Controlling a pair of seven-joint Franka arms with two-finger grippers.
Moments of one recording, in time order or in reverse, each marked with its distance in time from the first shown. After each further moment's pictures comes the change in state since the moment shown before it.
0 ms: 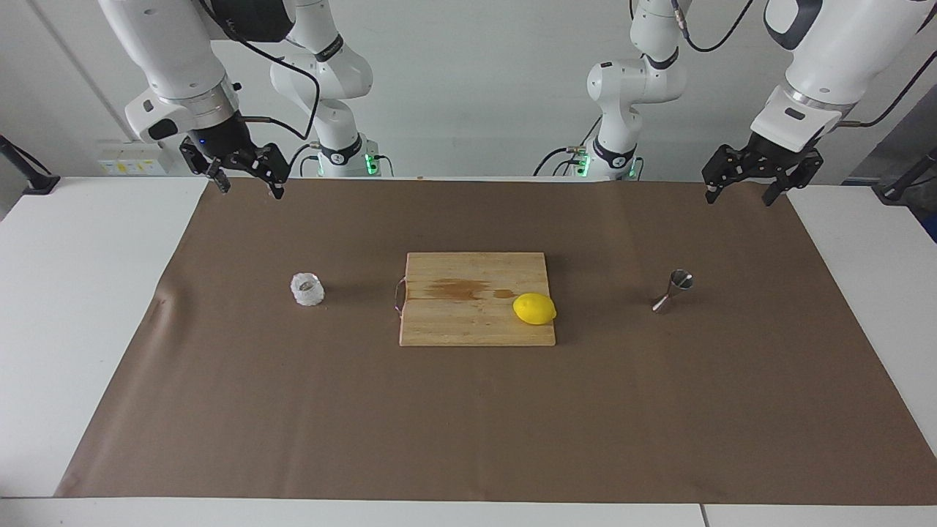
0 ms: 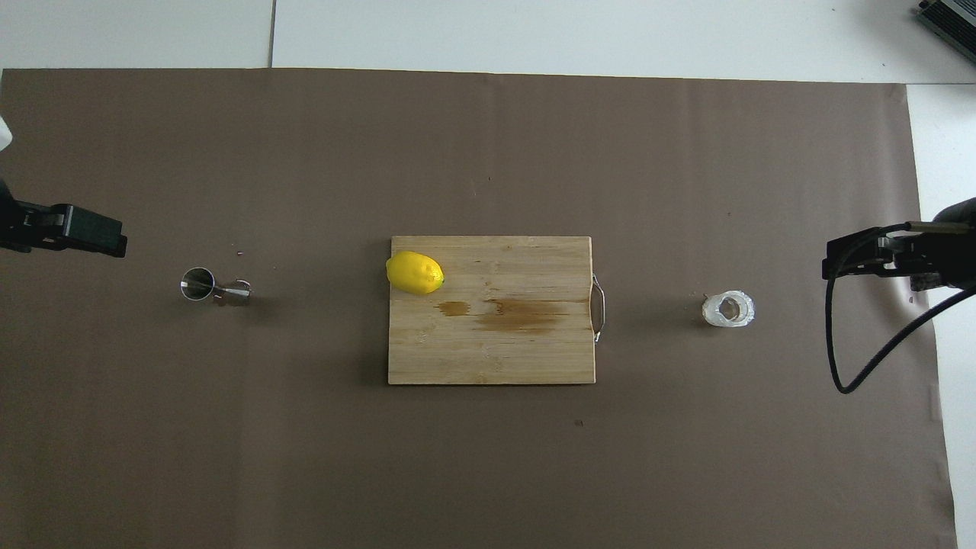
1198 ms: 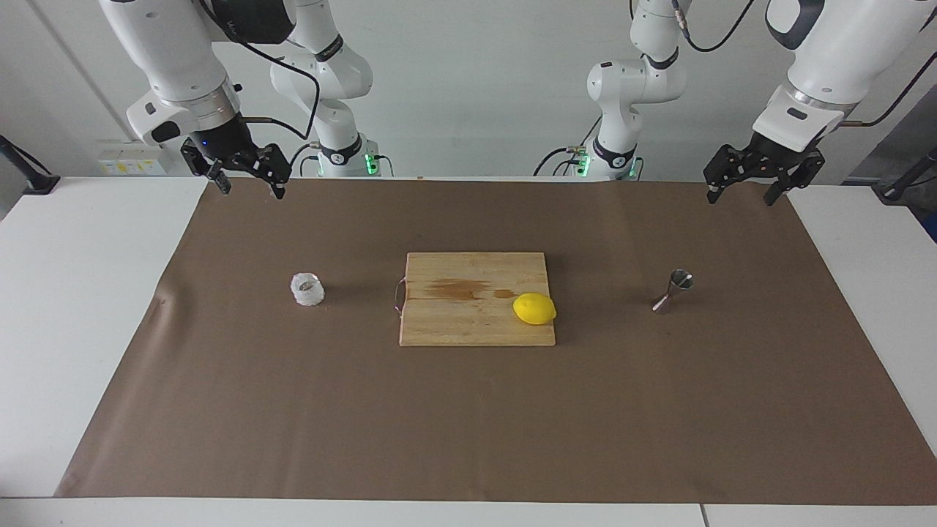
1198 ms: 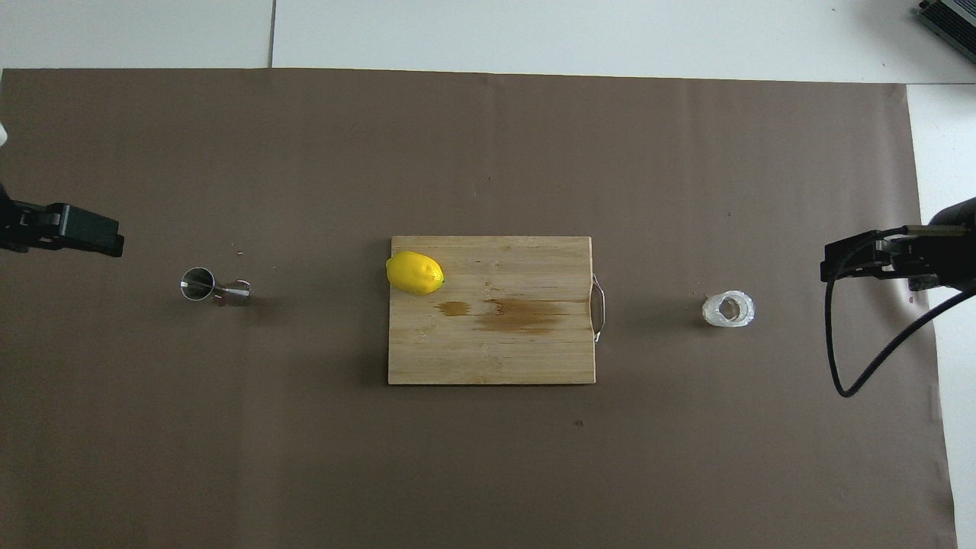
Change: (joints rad) left arm 0.001 0.000 0.005 0.001 -0.001 -0.003 -0.001; right arm 0.000 0.000 0.001 -0.003 0.000 0.000 -0.025
